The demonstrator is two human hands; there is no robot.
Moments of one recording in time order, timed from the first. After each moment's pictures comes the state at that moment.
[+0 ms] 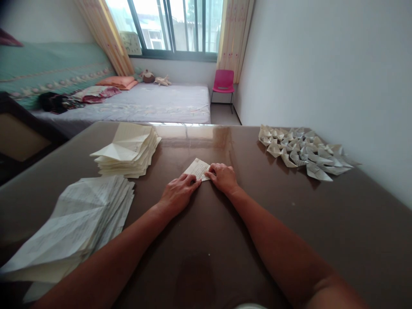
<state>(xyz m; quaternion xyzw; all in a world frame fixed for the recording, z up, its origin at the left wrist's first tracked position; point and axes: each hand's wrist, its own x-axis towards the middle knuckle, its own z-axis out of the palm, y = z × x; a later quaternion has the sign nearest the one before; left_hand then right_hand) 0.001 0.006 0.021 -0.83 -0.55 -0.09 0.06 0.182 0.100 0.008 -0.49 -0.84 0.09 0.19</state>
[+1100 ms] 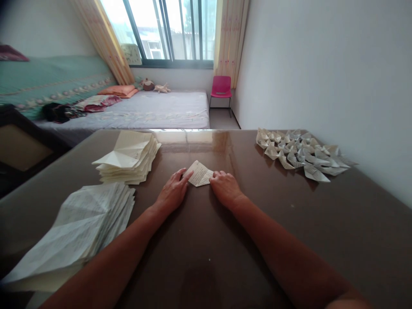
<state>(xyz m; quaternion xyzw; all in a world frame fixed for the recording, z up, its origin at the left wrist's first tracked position) -0.017 0.023 0.010 -0.77 -0.61 -0.19 0.03 0.185 0.066 0.045 -0.44 -0.90 -0.07 0.00</state>
